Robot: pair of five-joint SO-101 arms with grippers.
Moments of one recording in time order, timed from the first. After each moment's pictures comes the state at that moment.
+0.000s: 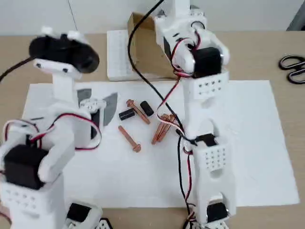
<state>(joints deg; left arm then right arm) 9.1 -40.6 -2.2 95.2 6.5 -18.8 37.6 -94.3 89.5 -0.6</state>
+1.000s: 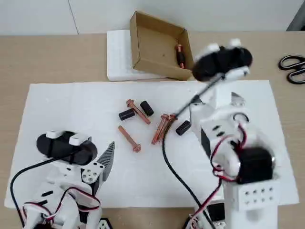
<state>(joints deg) 9.1 -103.6 59.4 81.6 2.6 -11.6 -54.2 26.5 69.1 -0.6</state>
